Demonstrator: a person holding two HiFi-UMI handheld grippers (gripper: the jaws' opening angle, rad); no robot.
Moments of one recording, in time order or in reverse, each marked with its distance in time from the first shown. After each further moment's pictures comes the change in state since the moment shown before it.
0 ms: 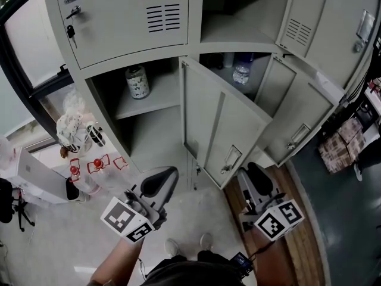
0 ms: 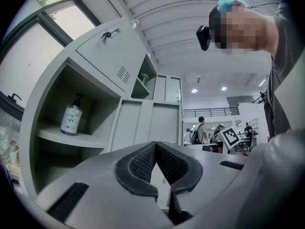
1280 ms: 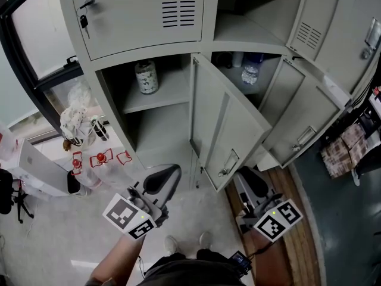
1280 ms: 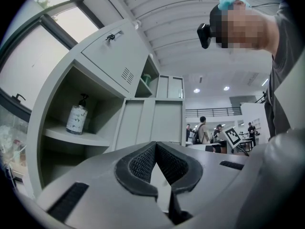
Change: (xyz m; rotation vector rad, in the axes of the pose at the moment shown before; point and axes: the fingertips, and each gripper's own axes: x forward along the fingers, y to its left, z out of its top) left arm -0.010 0.006 -0.003 -0.007 0.002 0.027; right arm 0.010 0.031 -0.012 0.060 0.026 0.131
